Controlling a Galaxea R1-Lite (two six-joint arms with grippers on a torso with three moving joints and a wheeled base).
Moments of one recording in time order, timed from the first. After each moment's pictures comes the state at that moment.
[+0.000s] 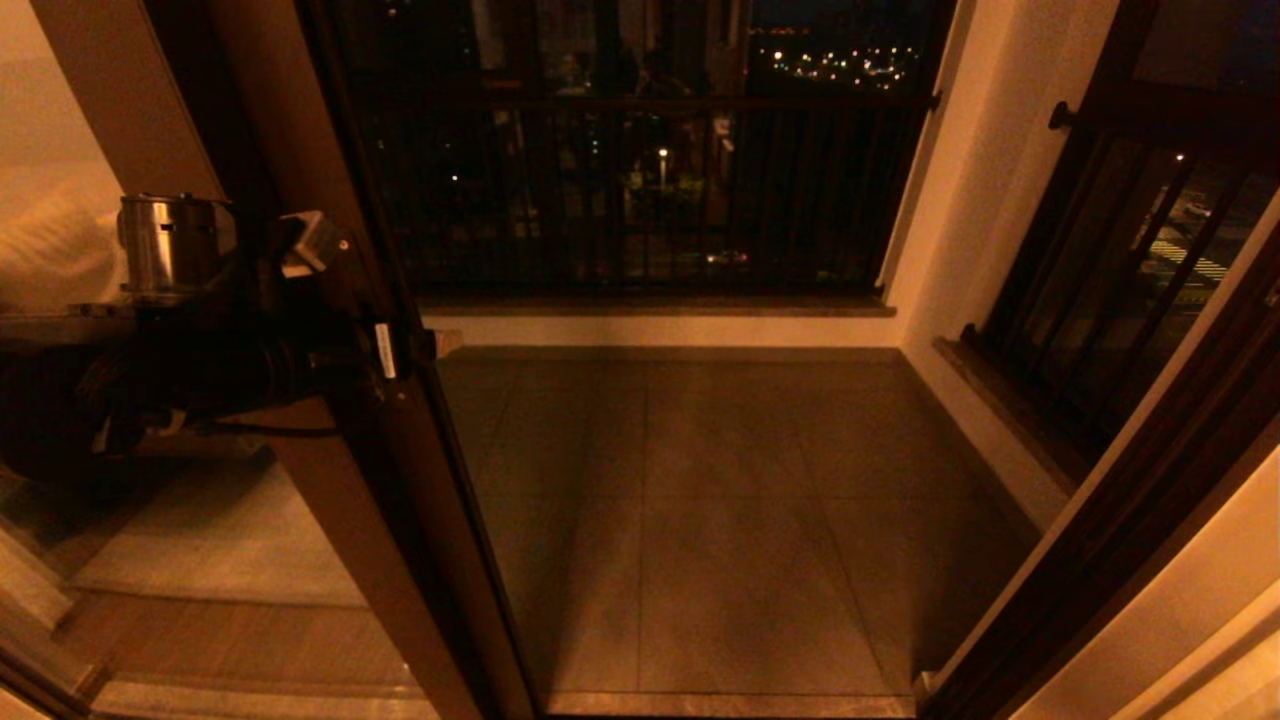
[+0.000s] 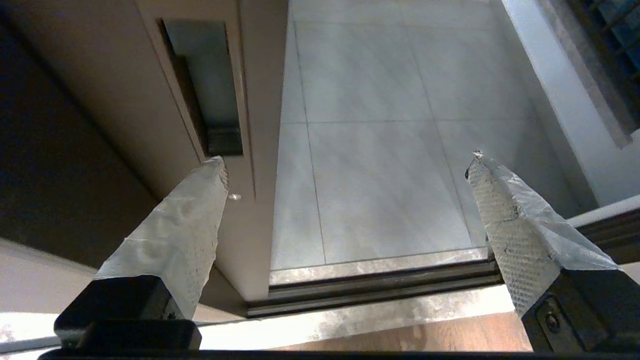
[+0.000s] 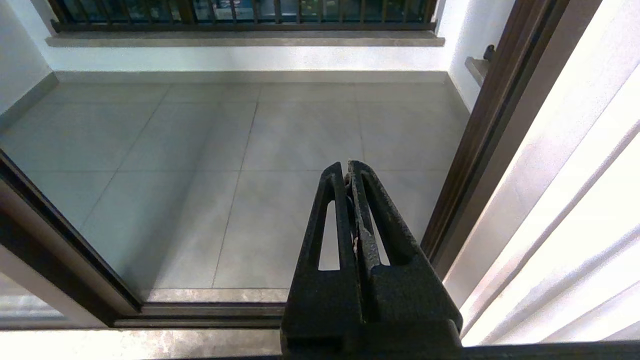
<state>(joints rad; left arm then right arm) -0.16 1.67 -1.08 -0.29 -0.08 -0.13 0.00 0.00 0.00 0.00 0.02 -0.03</state>
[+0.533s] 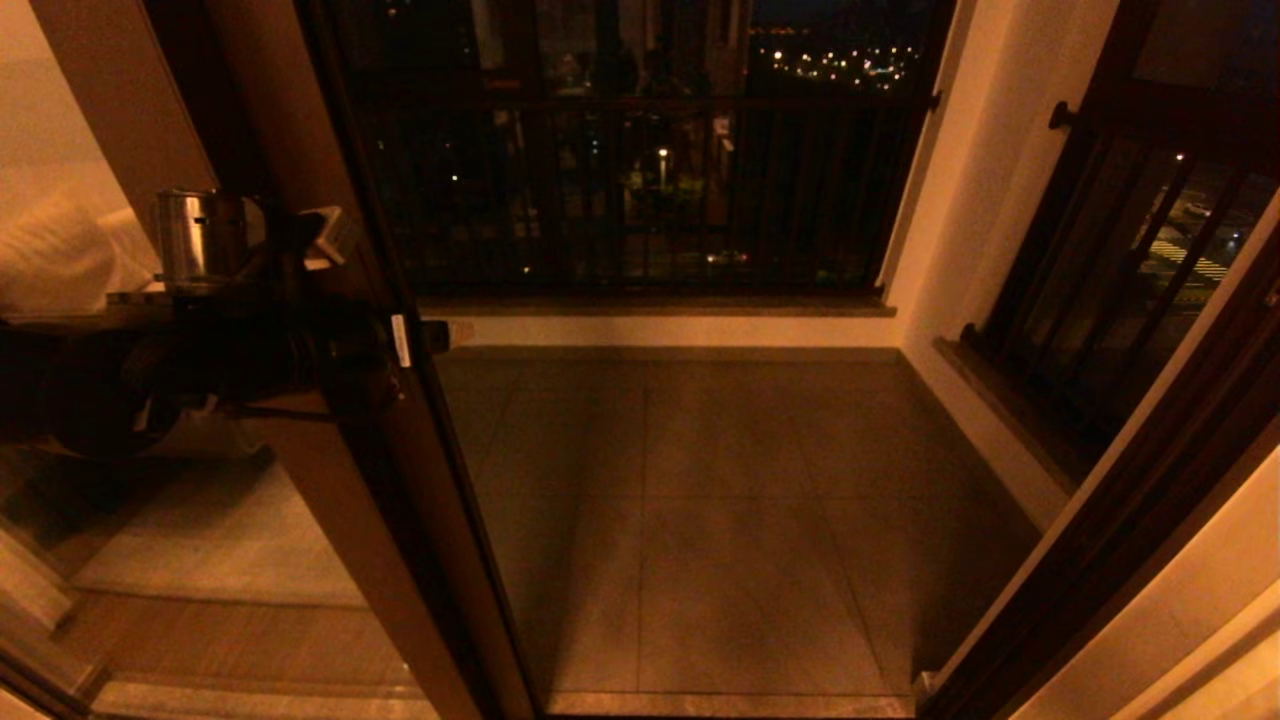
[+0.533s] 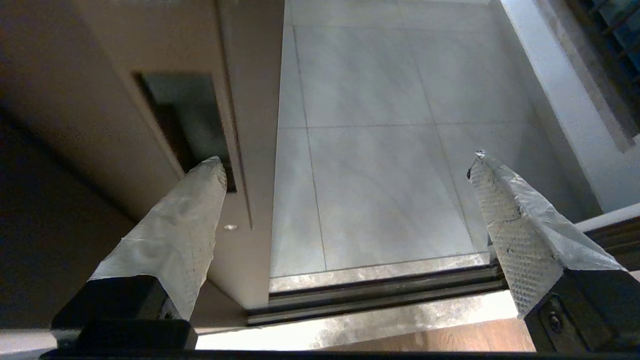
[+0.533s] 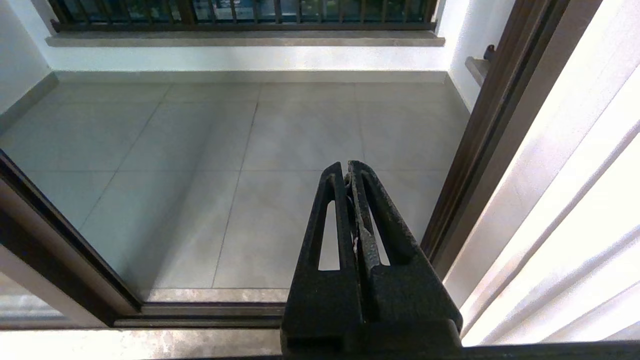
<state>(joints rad) -0.16 1.73 -1.14 -0.28 -0.08 -0.13 0.00 0.00 0.00 0.00 0.02 -0.03</state>
